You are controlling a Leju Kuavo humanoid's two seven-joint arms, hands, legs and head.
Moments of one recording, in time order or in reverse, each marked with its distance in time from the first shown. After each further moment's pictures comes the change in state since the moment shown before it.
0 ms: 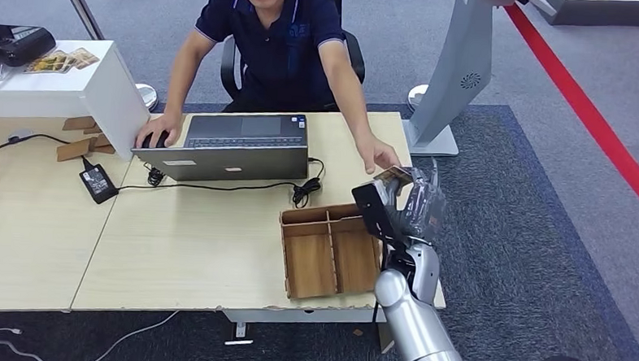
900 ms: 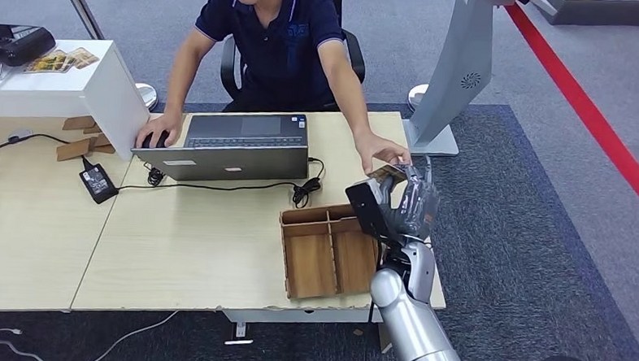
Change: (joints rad) left arm 0.000 0.000 -0.005 0.000 -0.001 0.000 -0.001; right arm -0.004 -0.001 0.038 -0.009 -0.013 0.000 0.010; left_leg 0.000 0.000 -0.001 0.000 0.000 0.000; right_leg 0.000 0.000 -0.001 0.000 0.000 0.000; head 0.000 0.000
